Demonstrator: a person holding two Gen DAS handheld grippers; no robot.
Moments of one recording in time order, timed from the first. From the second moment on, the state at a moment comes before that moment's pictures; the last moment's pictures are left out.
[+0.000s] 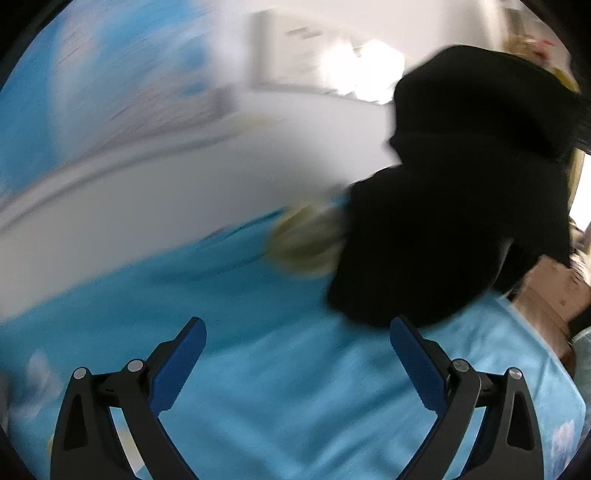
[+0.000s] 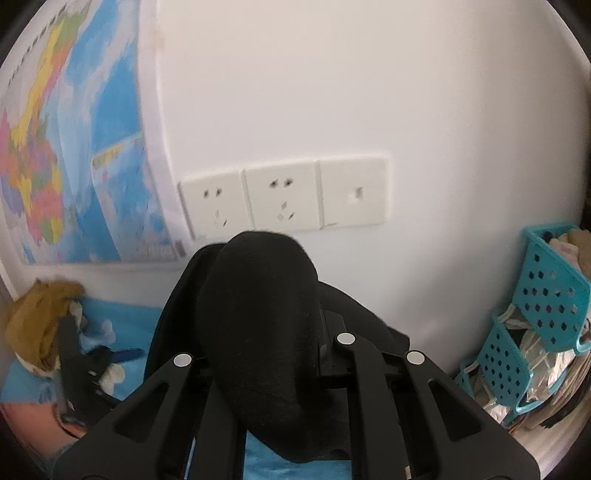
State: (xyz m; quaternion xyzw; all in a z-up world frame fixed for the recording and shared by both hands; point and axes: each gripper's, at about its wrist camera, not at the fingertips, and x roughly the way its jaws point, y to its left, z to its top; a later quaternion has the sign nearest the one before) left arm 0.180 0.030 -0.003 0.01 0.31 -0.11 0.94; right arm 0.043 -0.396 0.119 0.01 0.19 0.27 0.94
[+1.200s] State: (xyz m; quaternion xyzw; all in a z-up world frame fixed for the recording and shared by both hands) left arm -0.005 0.047 0.329 -0.03 -0.05 -0.05 1.00; right arm -0.250 -0.474 0.375 -0.06 -0.10 0.28 0.95
